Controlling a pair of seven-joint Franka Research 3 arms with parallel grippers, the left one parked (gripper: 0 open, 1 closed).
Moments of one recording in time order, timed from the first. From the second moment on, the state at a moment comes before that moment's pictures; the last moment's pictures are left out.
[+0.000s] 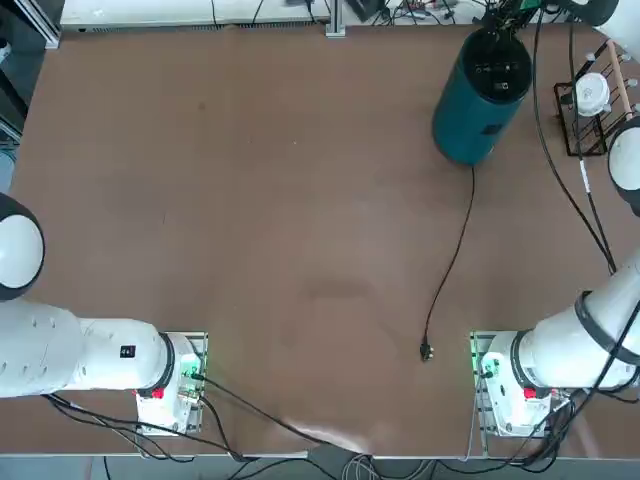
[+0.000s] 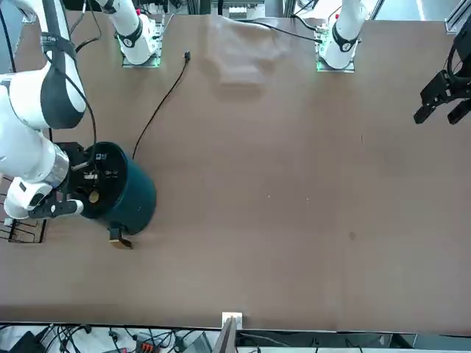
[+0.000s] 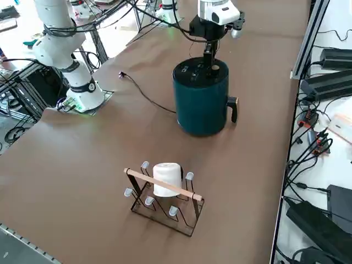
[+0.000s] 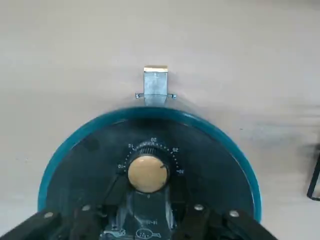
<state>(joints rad) 0.01 0.38 0.10 -1.49 -0.04 1.84 -0.01</state>
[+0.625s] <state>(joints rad) 0.01 0.38 0.10 -1.49 -0.05 1.89 -0.01</state>
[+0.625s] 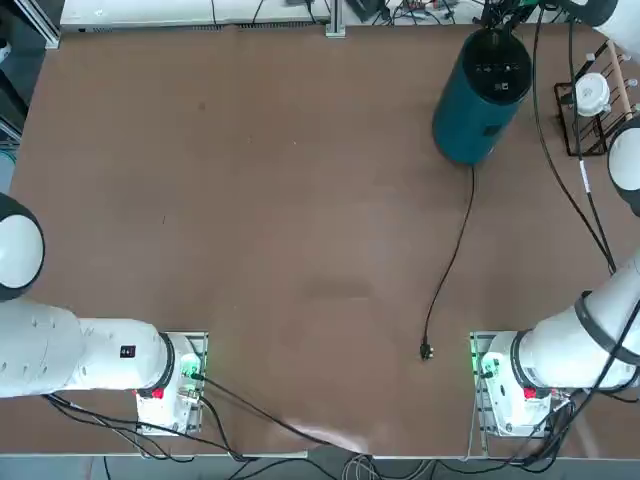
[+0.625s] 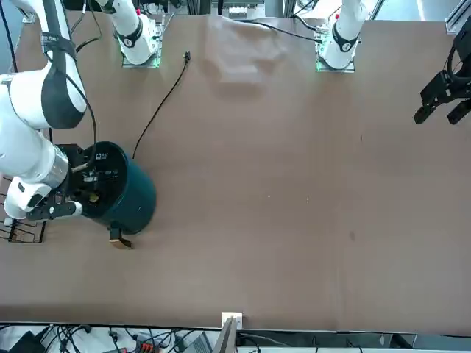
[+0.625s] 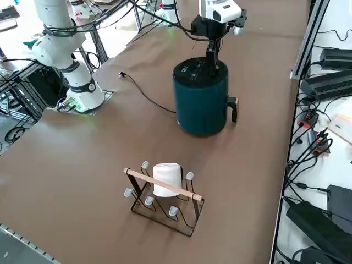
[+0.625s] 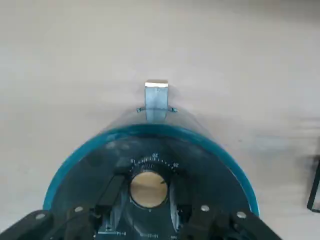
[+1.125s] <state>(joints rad) 0.02 0.38 0.10 -1.49 -0.05 1.91 -0.01</state>
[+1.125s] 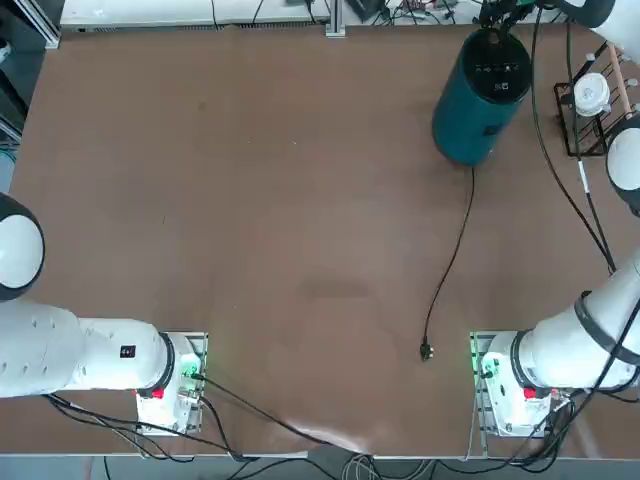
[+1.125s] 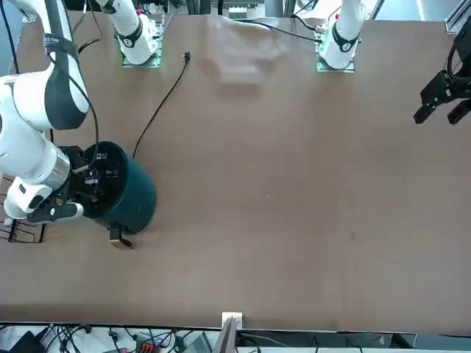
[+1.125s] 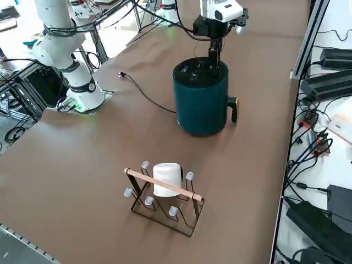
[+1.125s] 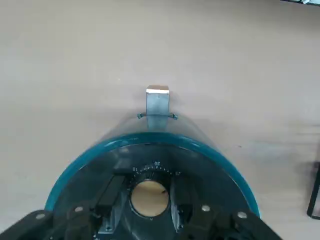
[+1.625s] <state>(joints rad) 0.02 0.39 0.09 -1.49 -0.05 1.91 -0.01</state>
